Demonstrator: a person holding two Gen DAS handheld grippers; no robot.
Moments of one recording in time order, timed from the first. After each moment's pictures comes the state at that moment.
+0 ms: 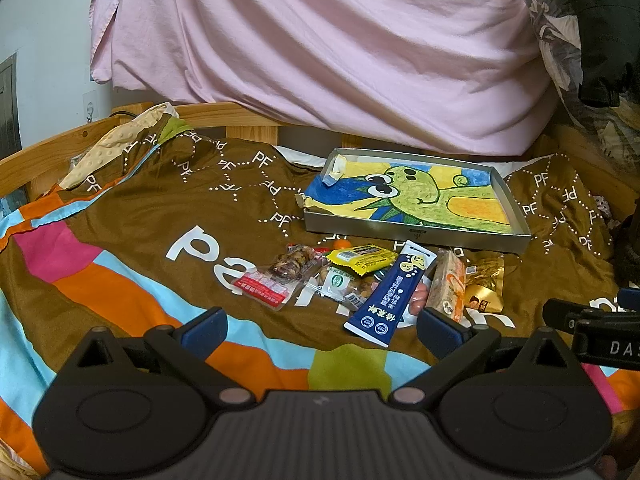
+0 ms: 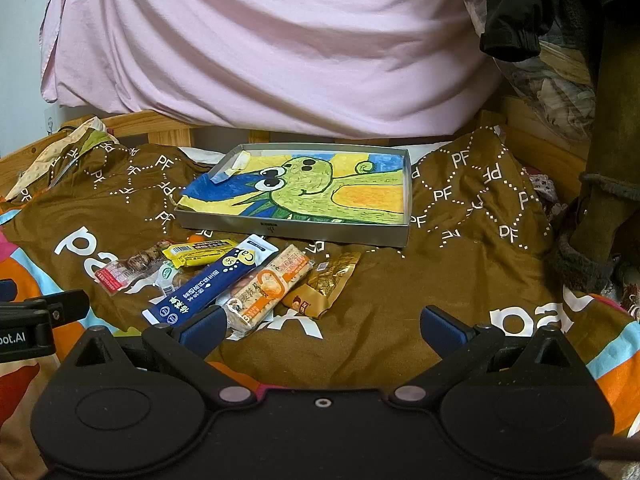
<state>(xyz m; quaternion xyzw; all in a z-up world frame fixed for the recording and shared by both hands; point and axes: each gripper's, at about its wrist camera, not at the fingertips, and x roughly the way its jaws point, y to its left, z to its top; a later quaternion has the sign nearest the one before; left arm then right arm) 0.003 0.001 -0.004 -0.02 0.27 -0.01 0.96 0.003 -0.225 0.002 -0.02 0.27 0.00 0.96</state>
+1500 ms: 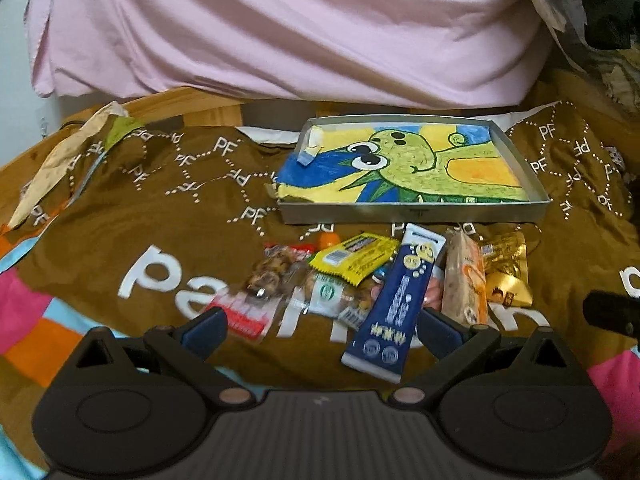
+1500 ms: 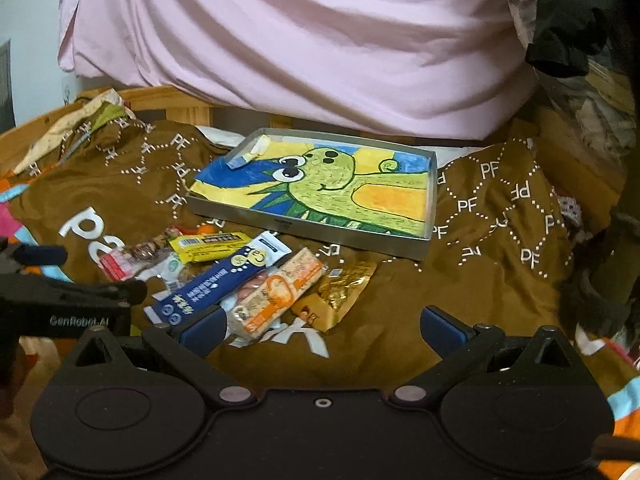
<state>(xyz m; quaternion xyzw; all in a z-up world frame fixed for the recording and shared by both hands) 0.088 -0.019 -0.016 0.04 0.32 -0.03 0.94 0.043 -0.221 0.018 -0.07 0.32 0.04 0.95</state>
